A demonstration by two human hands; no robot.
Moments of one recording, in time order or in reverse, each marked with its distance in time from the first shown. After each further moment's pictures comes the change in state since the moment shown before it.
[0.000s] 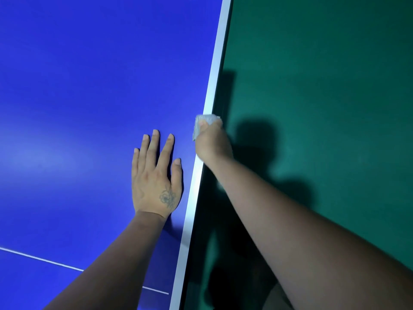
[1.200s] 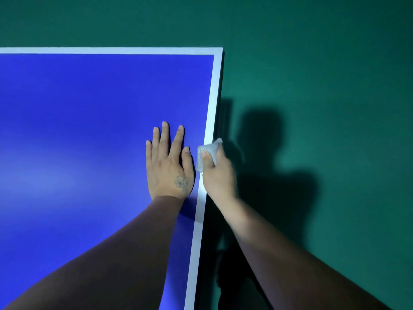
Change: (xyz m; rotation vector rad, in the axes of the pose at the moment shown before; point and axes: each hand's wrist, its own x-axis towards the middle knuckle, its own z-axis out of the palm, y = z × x) left_hand 0.201 0.053 0.034 -0.009 0.022 0.021; right_hand 0.080 -0.063 -0.033 -0.076 -0.002 -0.099
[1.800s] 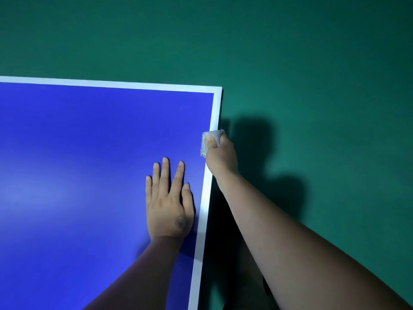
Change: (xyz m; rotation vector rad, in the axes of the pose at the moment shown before) left_hand 0.002 0.002 0.001 -0.004 0.035 -0.011; right_hand 0.106 -0.074 -0.015 0.025 0.104 -0.009
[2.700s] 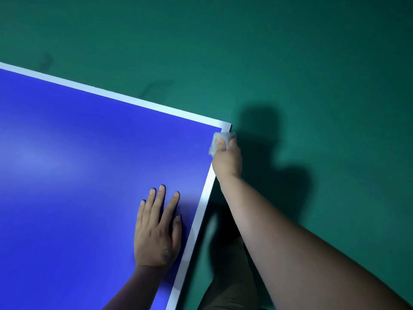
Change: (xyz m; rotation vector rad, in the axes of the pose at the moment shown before) left_hand 0.005 0.005 -0.011 0.053 -0.072 -0.045; right_hand 0.074 -0.062 -0.018 -0.067 -0.013 -0.018
